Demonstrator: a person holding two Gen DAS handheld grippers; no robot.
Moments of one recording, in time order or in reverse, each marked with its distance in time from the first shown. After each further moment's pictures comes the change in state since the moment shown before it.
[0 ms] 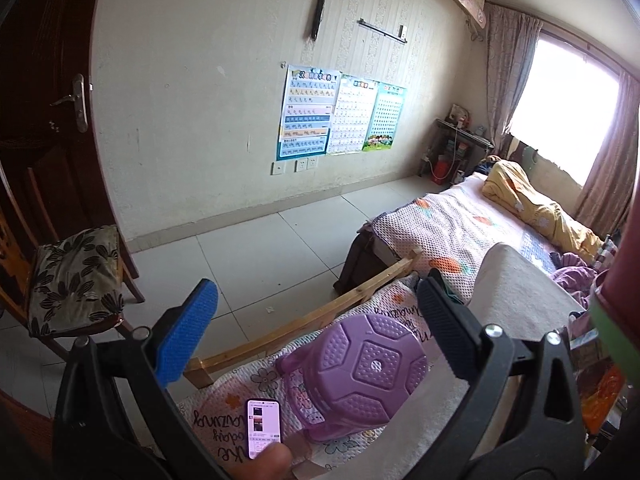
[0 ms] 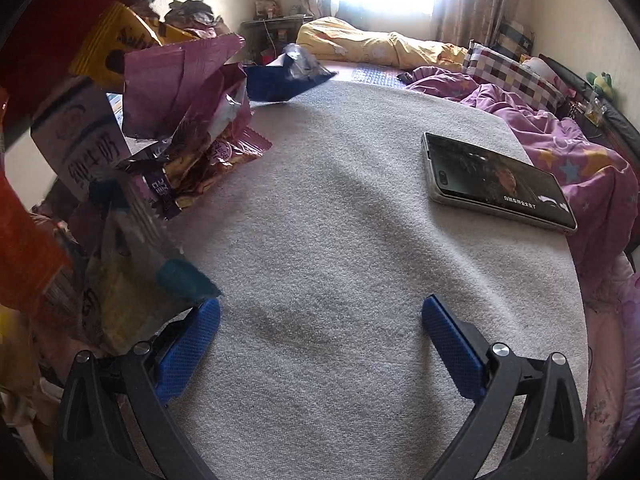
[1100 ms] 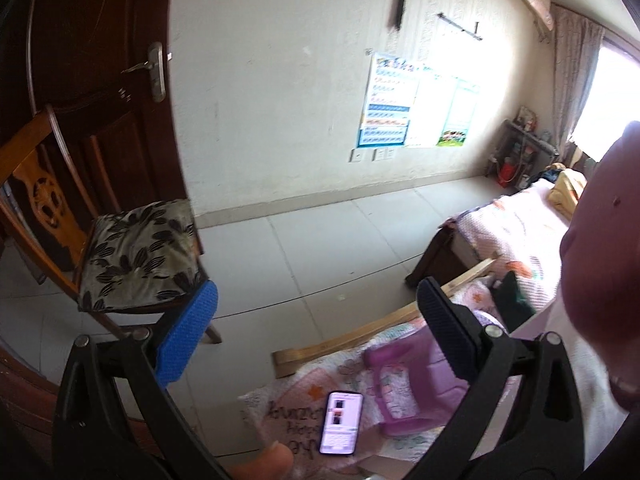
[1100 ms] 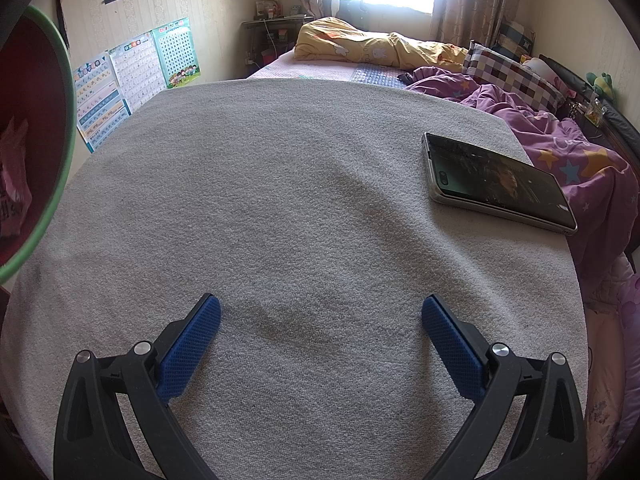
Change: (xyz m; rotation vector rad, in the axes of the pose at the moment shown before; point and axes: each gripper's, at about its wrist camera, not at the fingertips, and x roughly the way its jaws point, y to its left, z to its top) left arm -0.007 0.114 -0.007 -0.085 0.027 0.215; right arm 0.002 0.002 -0.001 -0.003 -0.001 -0.001
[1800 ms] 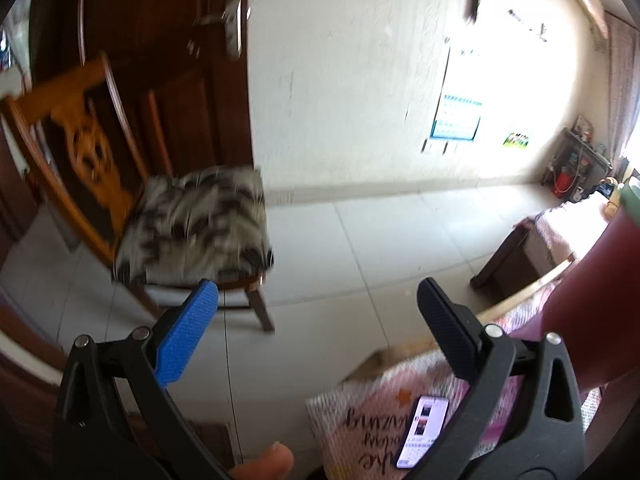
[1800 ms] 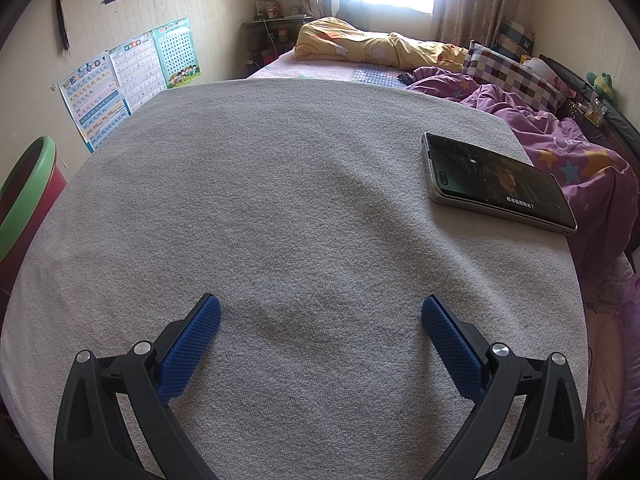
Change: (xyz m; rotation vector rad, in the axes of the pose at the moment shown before) left arm 0.070 0.131 -0.048 -0.084 0.024 0.194; right arm 0.000 -0.001 0.001 0.000 0.000 0.000
